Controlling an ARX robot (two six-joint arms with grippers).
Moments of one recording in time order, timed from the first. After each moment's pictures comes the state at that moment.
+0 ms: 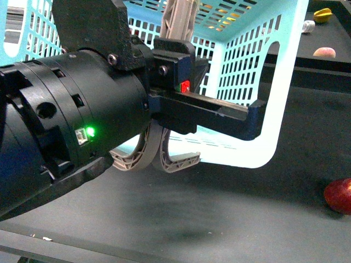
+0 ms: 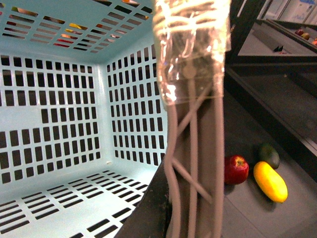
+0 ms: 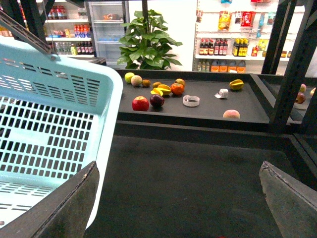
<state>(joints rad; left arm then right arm) -0.63 1.69 0.48 1.11 0.01 -0.14 0.00 0.00 0.01 0.00 0.00 0.00</state>
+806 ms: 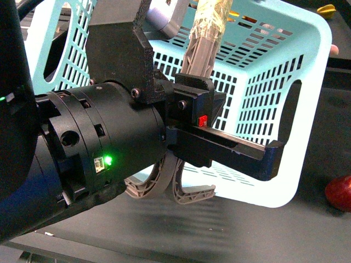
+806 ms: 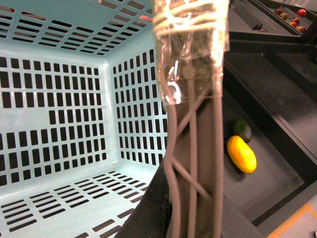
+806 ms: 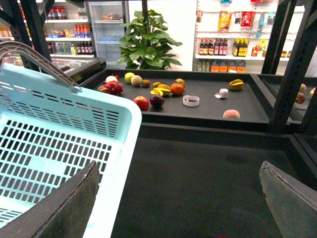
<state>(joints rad) -0.66 1.71 0.47 1.05 0.10 -0.21 0.00 0.00 0.01 0.00 0.00 0.00</state>
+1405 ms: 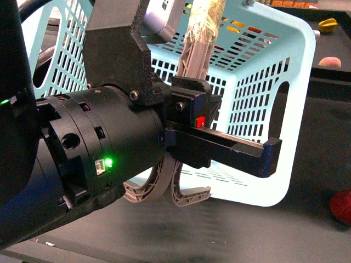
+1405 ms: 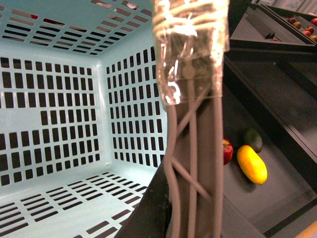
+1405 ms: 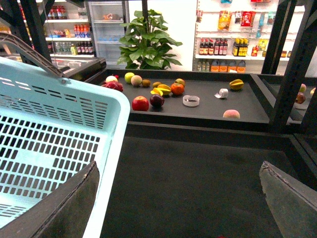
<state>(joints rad) -0.66 1.68 0.47 1.03 0.05 -0.21 0.00 0.00 0.01 0.00 0.00 0.00</state>
